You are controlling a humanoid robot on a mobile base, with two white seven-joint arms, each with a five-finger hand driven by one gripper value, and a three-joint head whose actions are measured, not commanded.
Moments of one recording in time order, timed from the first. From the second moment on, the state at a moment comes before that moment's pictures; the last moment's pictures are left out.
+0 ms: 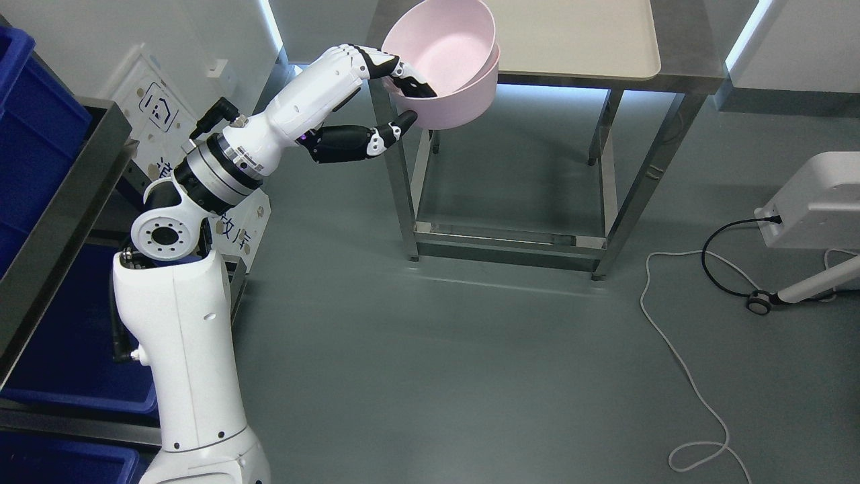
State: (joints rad) left arm -0.69 0.00 0.17 -1.55 -0.27 -0.63 -0.96; right arm 0.04 0.00 0.00 0.00 0.00 -0.25 0.00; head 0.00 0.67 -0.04
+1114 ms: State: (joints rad) left arm -0.75 0.00 0.17 -1.53 -0.23 -0.58 -0.96; right arm 0.04 0.00 0.00 0.00 0.00 -0.25 0.00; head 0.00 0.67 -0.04
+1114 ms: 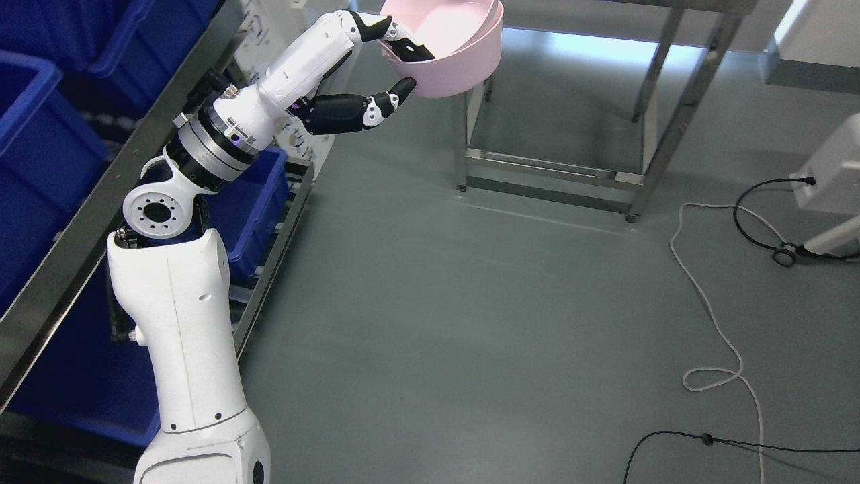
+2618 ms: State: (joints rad) left arm -0.79 0.00 0.18 -1.53 -0.23 -0.57 -0.96; right arm 0.04 0.00 0.00 0.00 0.00 -0.25 0.00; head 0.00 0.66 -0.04
